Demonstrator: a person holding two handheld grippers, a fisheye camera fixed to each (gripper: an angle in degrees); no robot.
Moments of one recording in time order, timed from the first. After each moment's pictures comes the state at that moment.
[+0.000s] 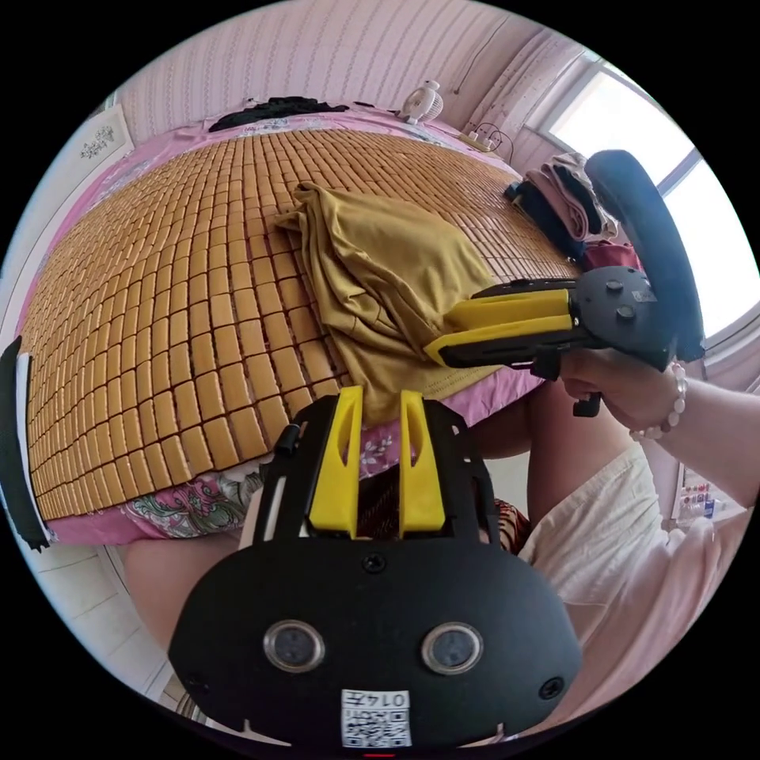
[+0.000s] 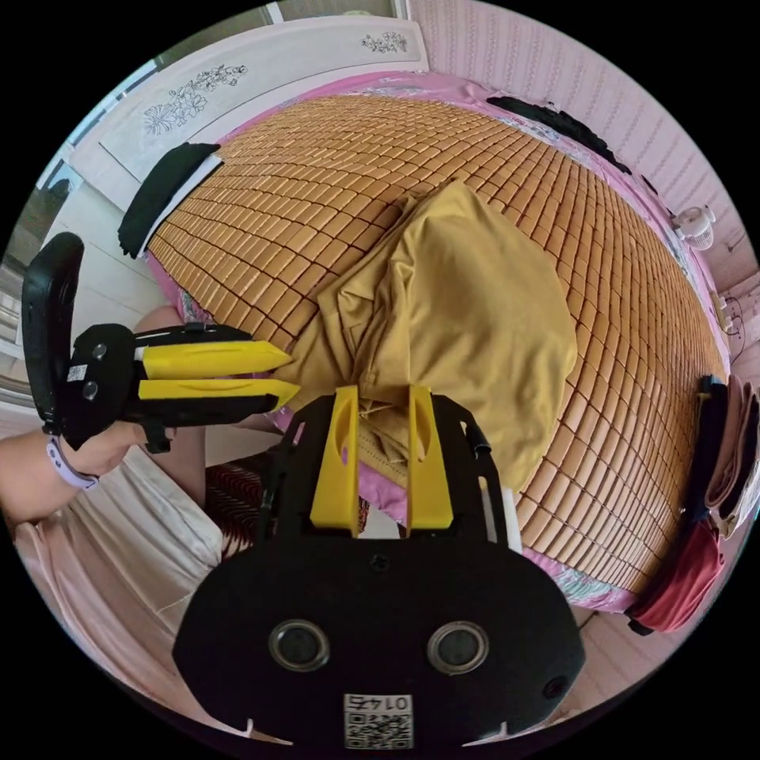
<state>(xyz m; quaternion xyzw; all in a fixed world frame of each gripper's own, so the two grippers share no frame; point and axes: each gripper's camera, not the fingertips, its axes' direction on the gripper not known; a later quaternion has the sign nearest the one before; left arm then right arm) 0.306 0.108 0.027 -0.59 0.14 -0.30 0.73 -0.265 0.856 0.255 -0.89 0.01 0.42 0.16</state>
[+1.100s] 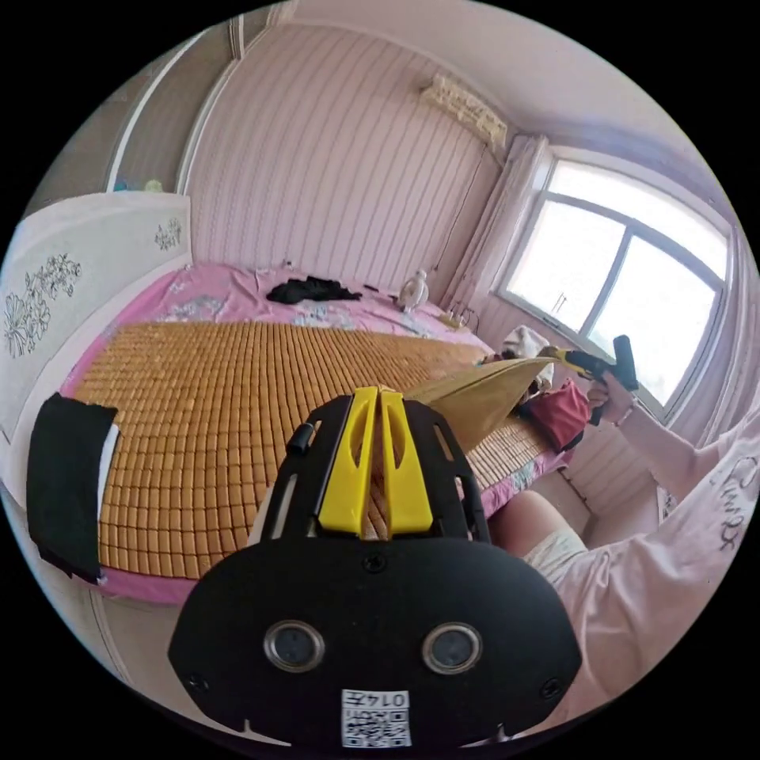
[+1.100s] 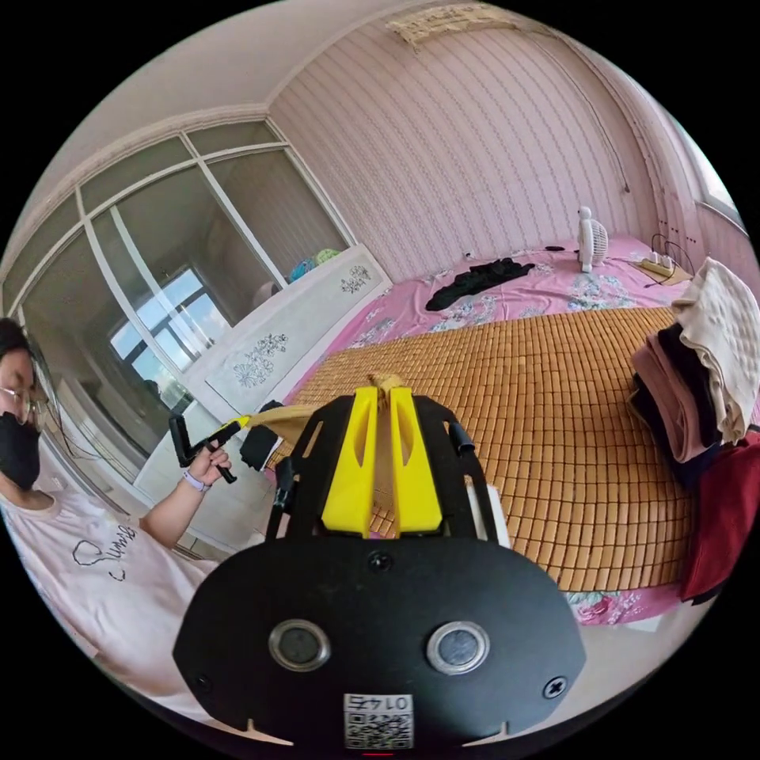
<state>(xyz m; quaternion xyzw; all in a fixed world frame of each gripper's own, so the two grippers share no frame) 0.085 -0.169 -0.160 -0.32 0.05 -0.35 0.88 0.066 0.649 0.311 -0.67 0.26 0.54 0.43</state>
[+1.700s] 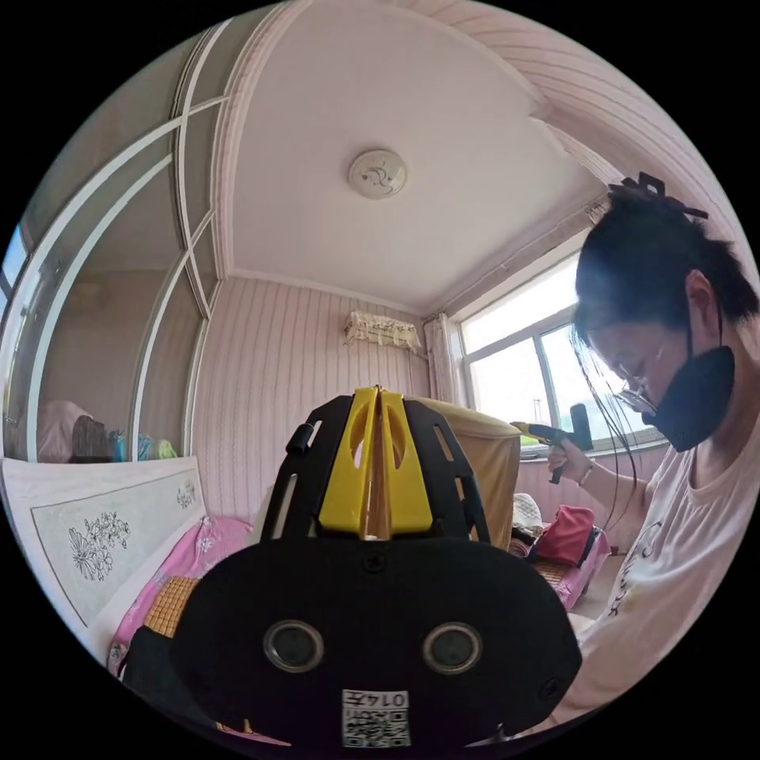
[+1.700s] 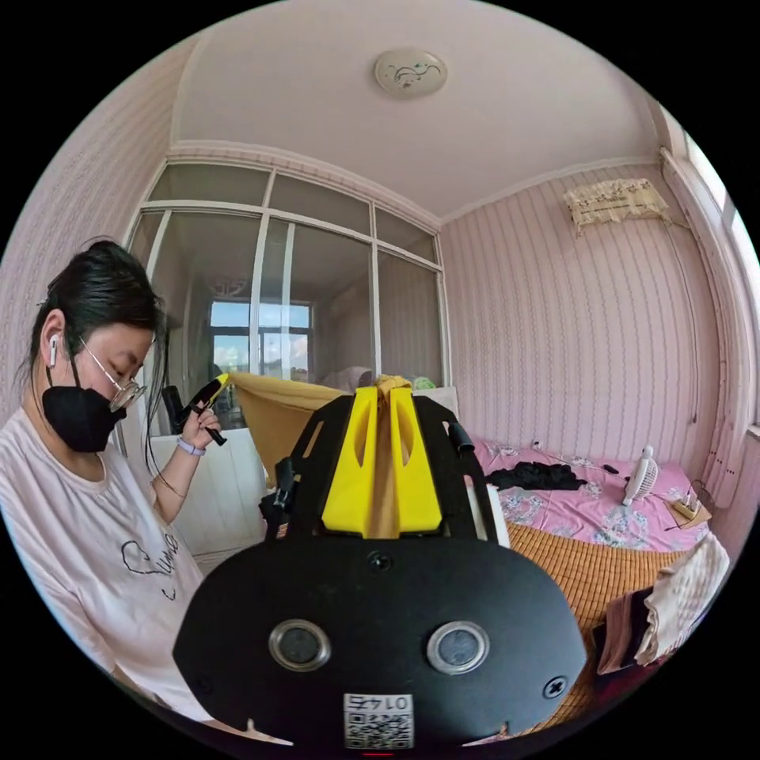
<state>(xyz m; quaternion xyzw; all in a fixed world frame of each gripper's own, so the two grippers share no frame) 0.021 -0.490 -0.399 0.06 -0.05 -0.19 0.98 0.157 0.482 0.539 -0.56 0.15 0.40 0.71</state>
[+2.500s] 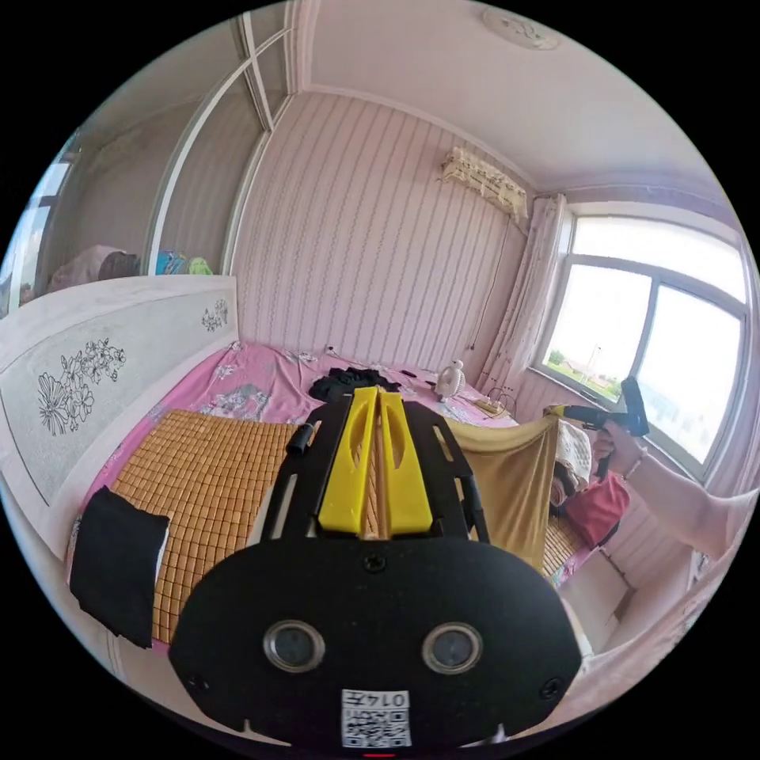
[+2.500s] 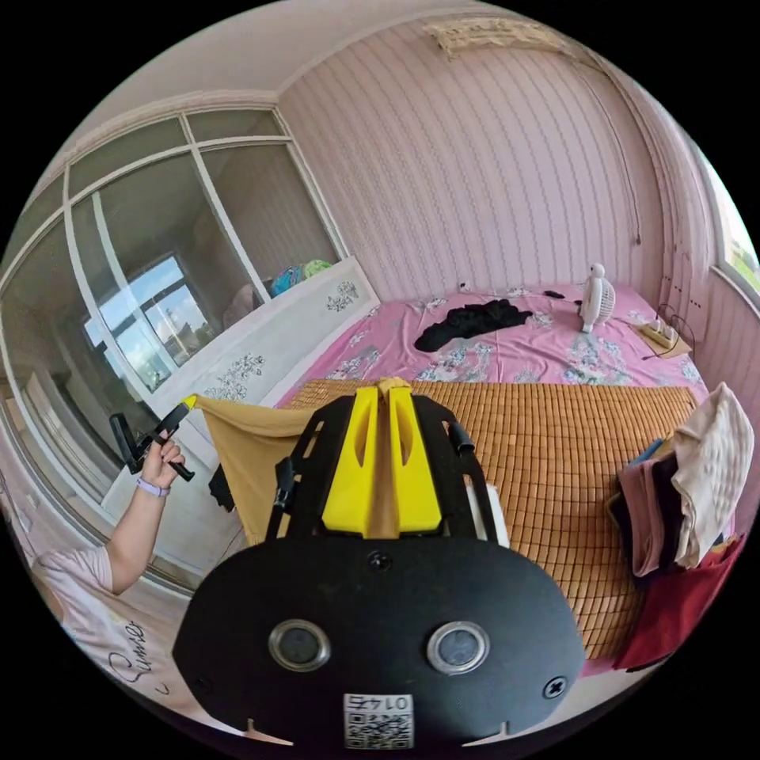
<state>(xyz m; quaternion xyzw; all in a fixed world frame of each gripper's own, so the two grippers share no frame) -0.046 -0.329 -0.155 -0.23 -0.07 -0.34 0.91 0.179 0.736 0.411 -0.71 0.26 0.48 0.45</state>
